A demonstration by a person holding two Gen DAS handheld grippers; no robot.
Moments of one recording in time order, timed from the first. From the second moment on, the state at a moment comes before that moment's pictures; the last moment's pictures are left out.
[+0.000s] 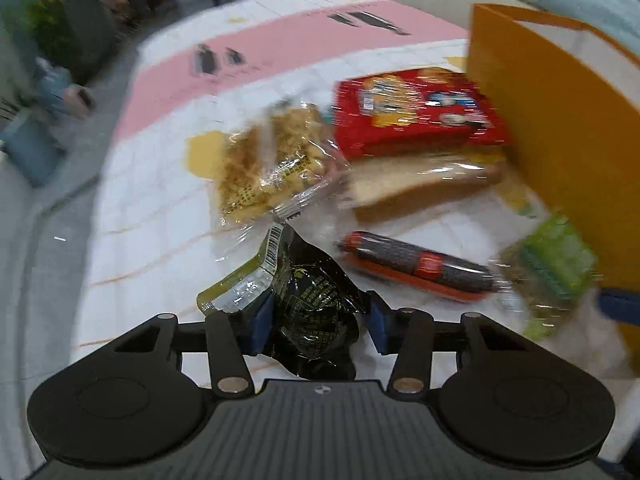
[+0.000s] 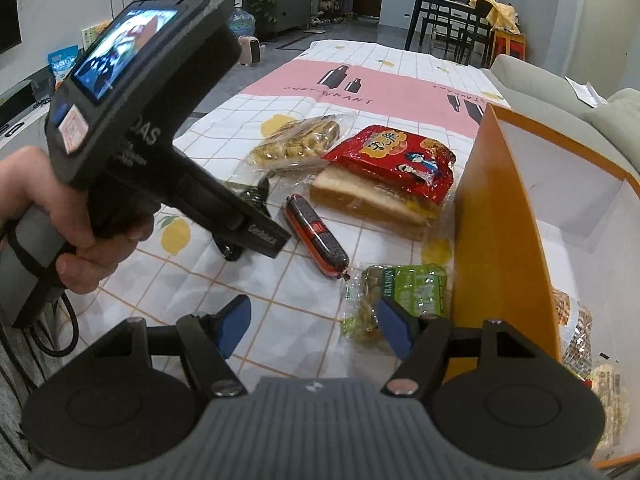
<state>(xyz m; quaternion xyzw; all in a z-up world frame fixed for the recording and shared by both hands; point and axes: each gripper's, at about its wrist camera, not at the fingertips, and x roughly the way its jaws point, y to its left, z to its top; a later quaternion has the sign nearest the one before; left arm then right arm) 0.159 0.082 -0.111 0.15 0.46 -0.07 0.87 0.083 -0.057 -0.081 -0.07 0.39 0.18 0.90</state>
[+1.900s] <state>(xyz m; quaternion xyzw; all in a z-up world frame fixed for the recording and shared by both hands) 0.125 0.177 -0.025 -0.17 0.42 -0.16 0.88 0.143 -0.018 -0.109 -0.06 0.38 0.22 0.90</state>
